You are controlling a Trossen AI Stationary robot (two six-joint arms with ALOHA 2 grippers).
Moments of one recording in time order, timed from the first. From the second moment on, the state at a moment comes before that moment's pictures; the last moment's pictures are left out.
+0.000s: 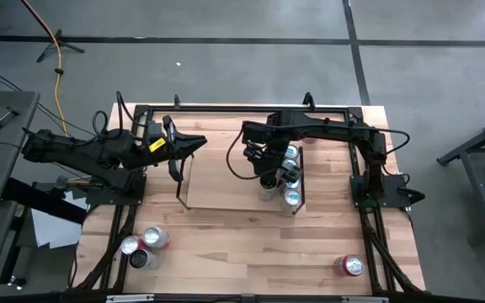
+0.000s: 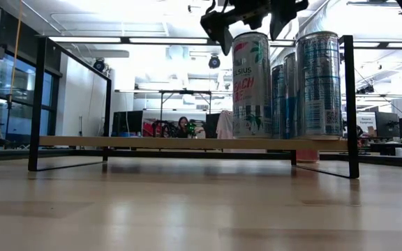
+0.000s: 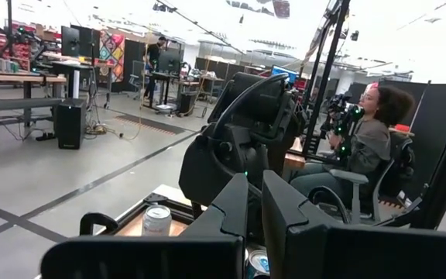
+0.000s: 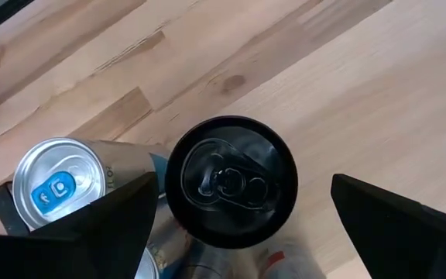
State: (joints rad) left arm -0.19 0.88 0.88 0.15 -0.48 -0.13; right arm -0.12 1.94 1.98 -1.45 -0.41 -1.07
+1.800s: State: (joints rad) left arm -0.19 0.88 0.88 0.13 -0.45 -0.13; right arm -0.07 1.98 1.98 -1.41 -0.35 -0.71
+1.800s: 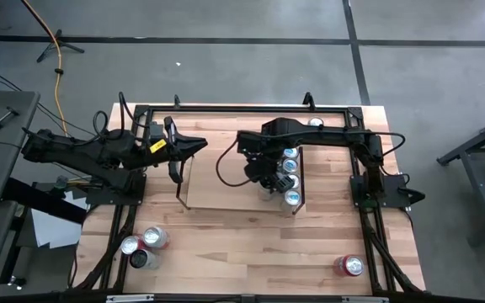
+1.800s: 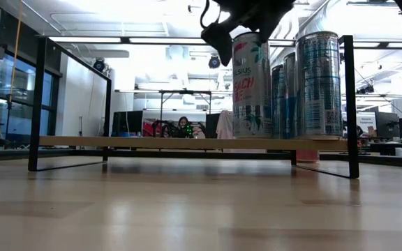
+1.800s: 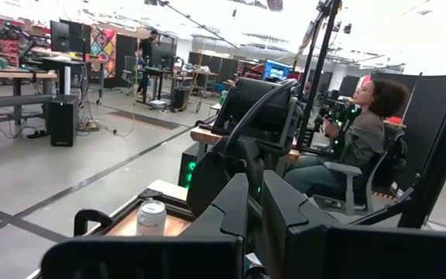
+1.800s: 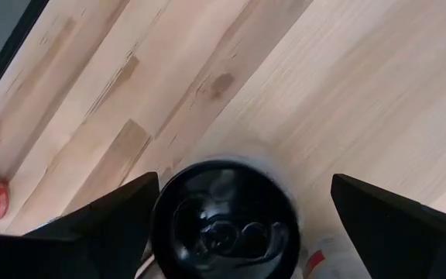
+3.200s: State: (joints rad) left arm -0.19 0.88 0.88 0.09 -0.45 -0.13; right arm -0.03 1.98 1.98 -1.43 -0.18 -0.74
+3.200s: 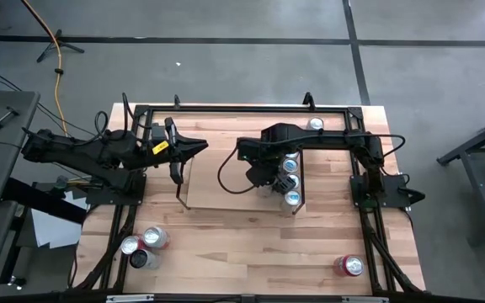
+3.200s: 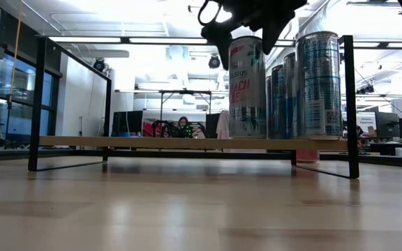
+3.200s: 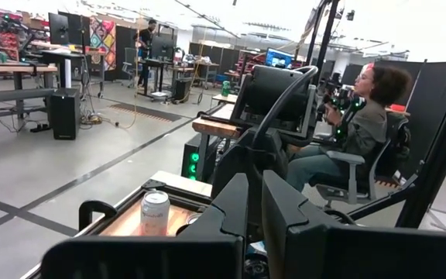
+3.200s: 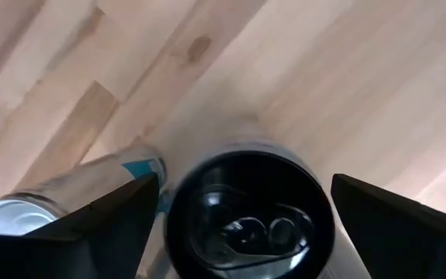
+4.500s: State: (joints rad) left arm -0.19 0.88 0.88 0.09 -0.45 -0.09; right arm -0.01 1.98 1.98 -1.44 -0.07 -0.60
